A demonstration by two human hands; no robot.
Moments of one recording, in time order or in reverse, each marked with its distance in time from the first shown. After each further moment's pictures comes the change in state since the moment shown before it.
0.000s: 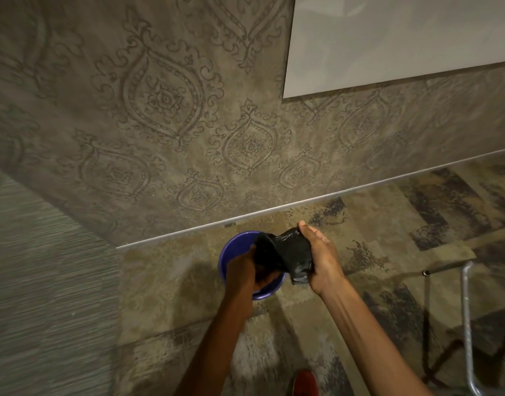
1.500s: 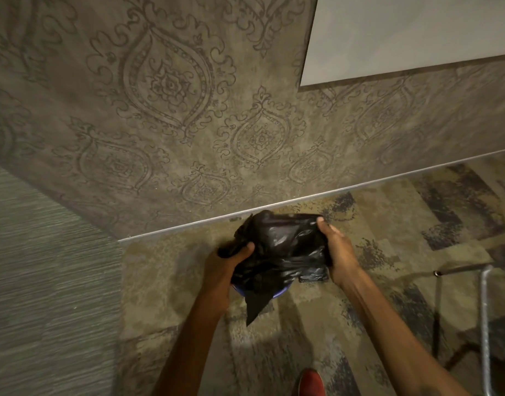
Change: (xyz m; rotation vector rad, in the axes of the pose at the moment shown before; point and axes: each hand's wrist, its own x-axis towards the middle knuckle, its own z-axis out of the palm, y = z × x) left_hand 0.065 0.022 -0.065 0.070 -0.064 0.343; right_hand 0.085 0.015 -0.011 -0.236 0.000 -0.003
